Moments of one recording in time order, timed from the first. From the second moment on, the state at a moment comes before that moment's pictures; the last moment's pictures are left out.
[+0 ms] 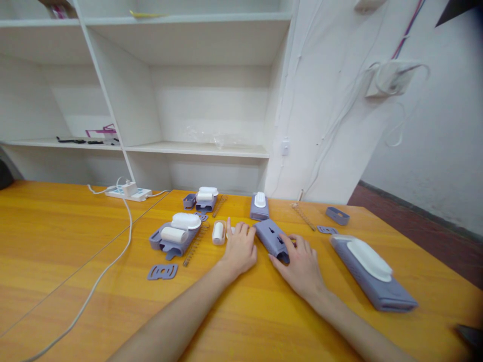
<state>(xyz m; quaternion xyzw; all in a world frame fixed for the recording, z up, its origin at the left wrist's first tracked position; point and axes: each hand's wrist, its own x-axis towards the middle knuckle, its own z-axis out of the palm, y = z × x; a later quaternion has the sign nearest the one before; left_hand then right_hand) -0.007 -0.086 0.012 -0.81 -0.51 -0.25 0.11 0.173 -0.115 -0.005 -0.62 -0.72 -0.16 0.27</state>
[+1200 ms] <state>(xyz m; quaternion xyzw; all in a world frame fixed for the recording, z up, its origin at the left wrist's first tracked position) -0.011 -0.081 0.012 -0.75 -0.58 -0.28 0.16 0.183 -0.128 -0.002 -0.53 -0.78 -0.24 0.20</state>
